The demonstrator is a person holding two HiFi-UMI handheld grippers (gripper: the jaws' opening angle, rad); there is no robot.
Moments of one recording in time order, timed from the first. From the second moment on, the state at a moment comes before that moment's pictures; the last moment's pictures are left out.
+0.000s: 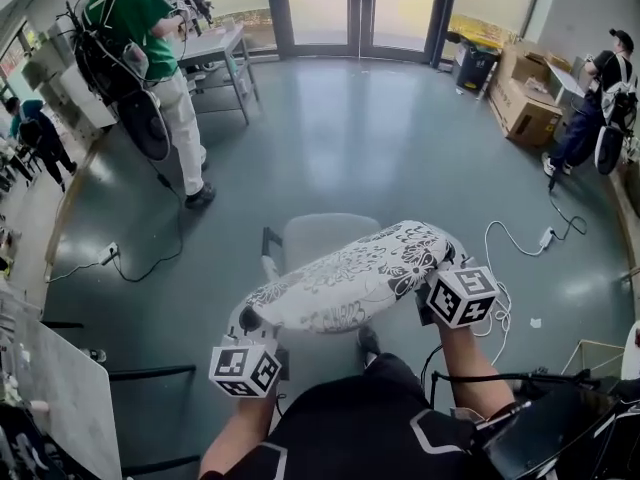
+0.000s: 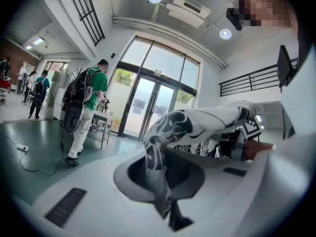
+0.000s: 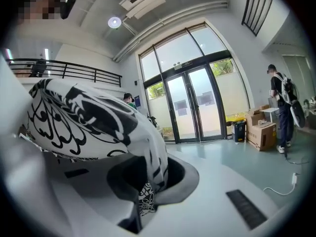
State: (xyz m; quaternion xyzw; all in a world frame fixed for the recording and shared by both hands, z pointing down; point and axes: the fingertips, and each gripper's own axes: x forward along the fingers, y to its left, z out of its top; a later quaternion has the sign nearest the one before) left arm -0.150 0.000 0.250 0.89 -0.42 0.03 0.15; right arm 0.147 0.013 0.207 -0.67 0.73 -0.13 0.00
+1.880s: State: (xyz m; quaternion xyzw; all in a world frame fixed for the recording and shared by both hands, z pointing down) left arm -0.027 -0.125 0.487 0.72 -0.52 0.04 0.45; right arm 0.201 -0.313 0.446 -0.49 0.79 -0.24 -0.28
